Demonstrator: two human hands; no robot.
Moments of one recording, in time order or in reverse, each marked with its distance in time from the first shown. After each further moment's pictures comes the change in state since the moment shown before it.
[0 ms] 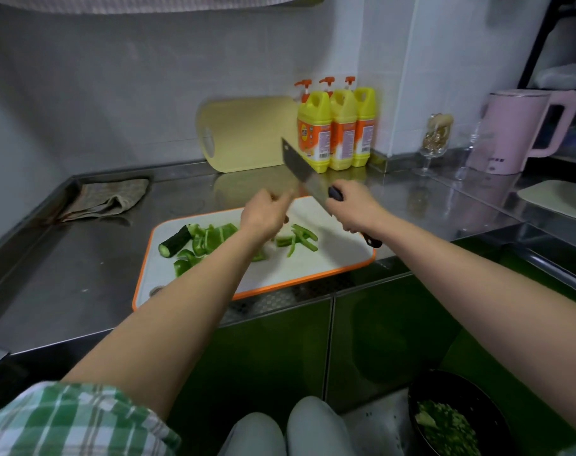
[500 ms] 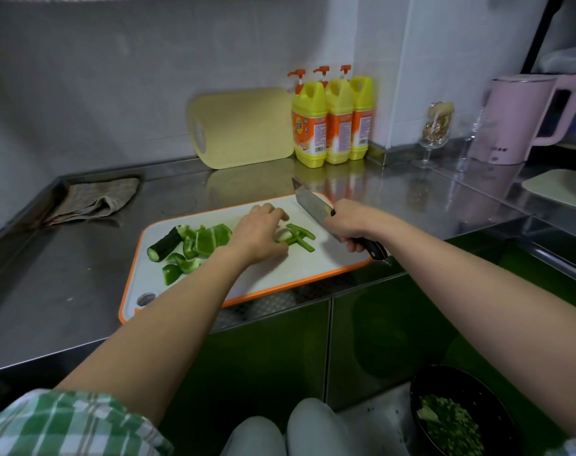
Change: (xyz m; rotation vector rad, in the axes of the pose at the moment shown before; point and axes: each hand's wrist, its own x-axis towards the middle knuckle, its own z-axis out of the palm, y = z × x) left_hand 0.014 -0.040 0.008 0.748 -0.165 0.440; right_hand 0.005 0.011 0.007 -0.153 -0.323 0.297
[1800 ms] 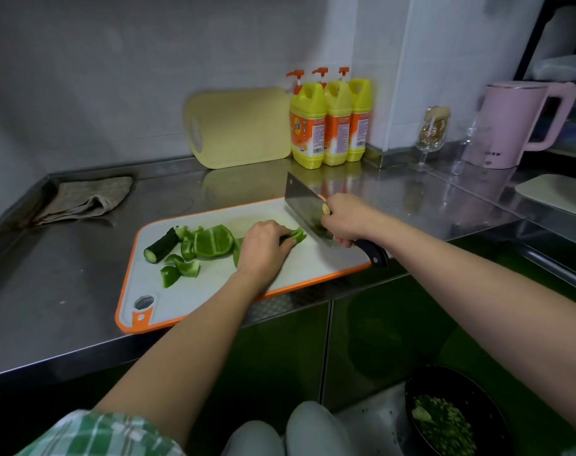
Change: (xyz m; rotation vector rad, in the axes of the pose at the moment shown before) left_hand -0.013 0.010 0.032 -0.181 0.302 -0.040; right_hand -0.001 -0.014 0.000 -0.203 0.125 -0.127
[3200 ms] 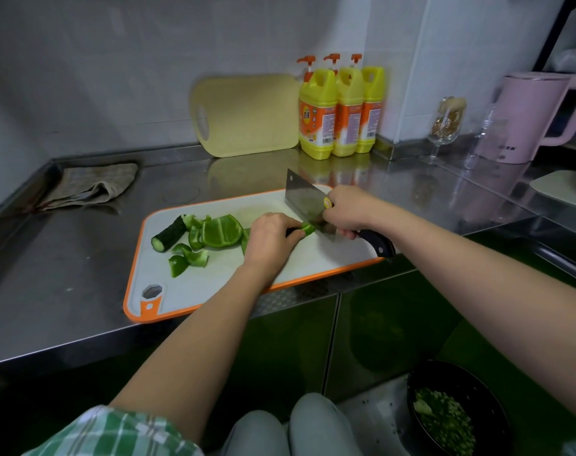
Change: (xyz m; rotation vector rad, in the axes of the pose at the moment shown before) left_hand -0.001 -0.006 0.002 -0.118 0.057 0.024; right_hand 0.007 -0.014 0.007 -0.022 -0.040 0.024
